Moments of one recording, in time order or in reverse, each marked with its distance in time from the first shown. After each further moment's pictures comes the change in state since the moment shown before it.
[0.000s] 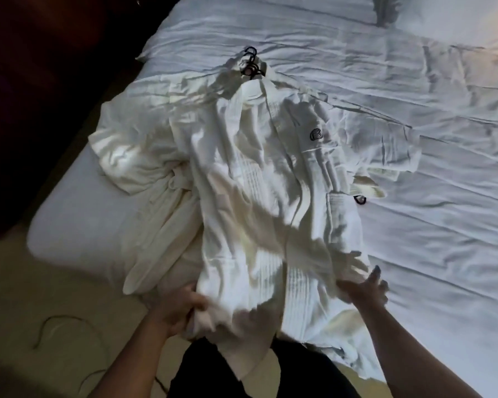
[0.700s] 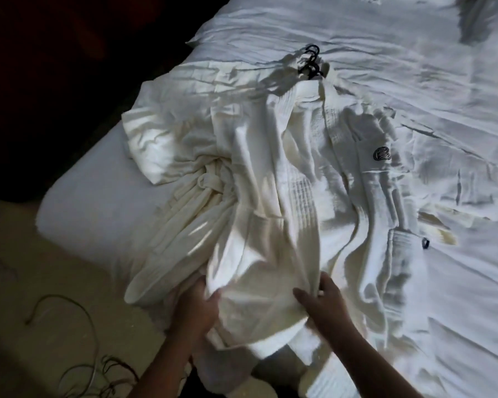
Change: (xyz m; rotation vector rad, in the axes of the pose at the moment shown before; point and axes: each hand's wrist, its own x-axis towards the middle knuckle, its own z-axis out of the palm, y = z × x) left_hand 0.086 -0.019 -0.031 0.641 0.640 0.326; right_hand -0.083 -0.122 0.108 0.171 -0.433 -0.568
